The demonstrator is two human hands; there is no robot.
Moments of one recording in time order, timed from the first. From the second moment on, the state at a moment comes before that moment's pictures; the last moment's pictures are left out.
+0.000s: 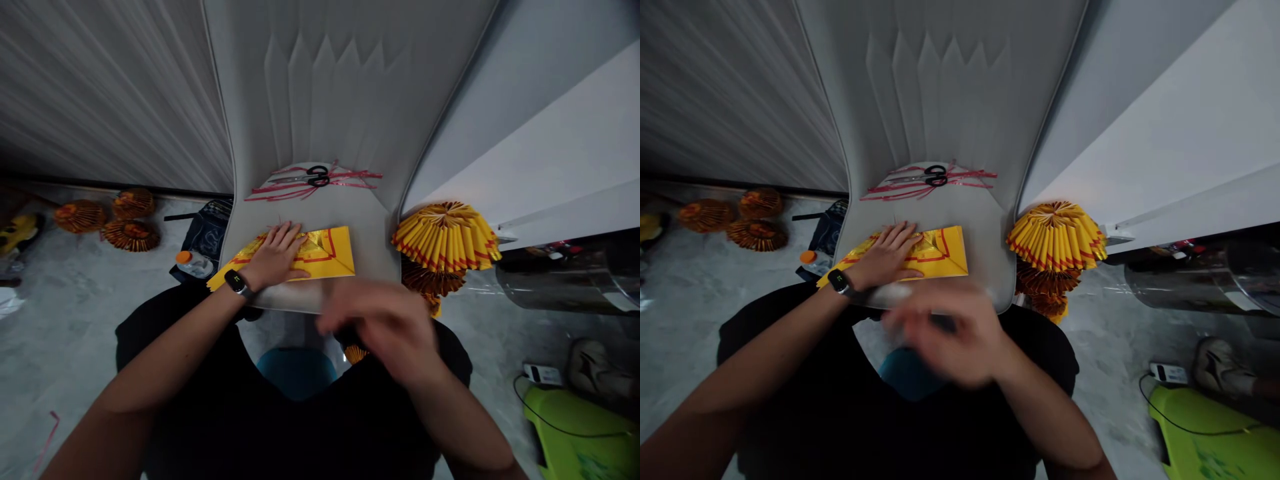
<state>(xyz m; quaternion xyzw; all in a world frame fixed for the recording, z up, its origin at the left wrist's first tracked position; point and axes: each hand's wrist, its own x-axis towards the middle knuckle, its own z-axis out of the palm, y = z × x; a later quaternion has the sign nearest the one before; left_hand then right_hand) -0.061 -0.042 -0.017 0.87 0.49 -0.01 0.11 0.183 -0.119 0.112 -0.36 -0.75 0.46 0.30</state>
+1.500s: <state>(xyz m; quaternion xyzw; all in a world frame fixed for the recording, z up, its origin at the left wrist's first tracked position) -0.058 -0.031 -0.009 0.86 0.49 -0.07 0.13 0.232 -0.049 0.006 -0.63 -0.66 0.30 0.28</state>
